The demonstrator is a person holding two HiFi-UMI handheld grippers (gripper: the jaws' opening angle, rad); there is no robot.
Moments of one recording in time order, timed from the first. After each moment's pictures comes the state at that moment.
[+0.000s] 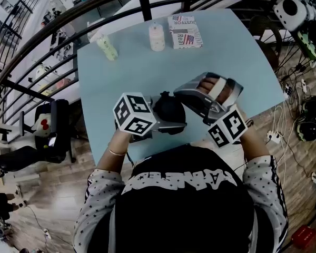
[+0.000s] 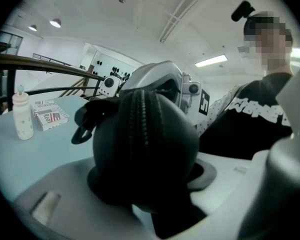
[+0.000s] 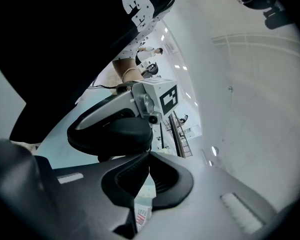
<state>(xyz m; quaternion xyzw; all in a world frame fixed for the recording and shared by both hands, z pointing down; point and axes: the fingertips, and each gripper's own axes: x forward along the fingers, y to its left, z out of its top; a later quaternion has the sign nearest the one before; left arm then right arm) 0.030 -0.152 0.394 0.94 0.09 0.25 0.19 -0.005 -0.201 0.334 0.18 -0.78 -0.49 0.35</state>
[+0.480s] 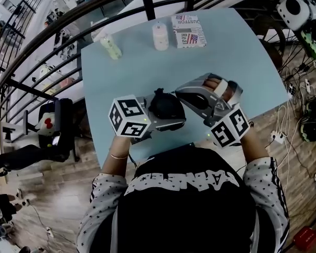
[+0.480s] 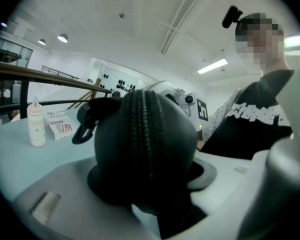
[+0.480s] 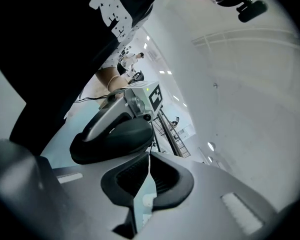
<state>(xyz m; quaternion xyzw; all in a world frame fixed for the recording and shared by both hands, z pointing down) 0.013 -0.167 0.374 0.96 0.03 0.19 0.18 -0.011 -0.200 0.323 0.22 -0.82 -0.44 0.29</state>
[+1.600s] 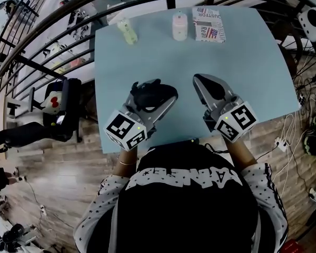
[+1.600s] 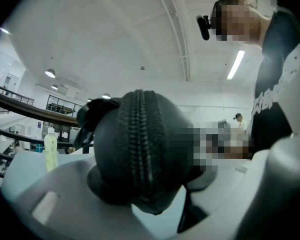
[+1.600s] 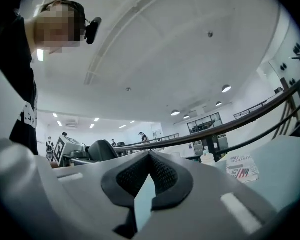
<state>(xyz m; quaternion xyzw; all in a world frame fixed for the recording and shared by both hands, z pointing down) -0.069 -0.225 0.345 0.95 -0.30 0.02 0.07 0.011 -0.243 0.327 0.39 -0.91 0.08 -0.07</state>
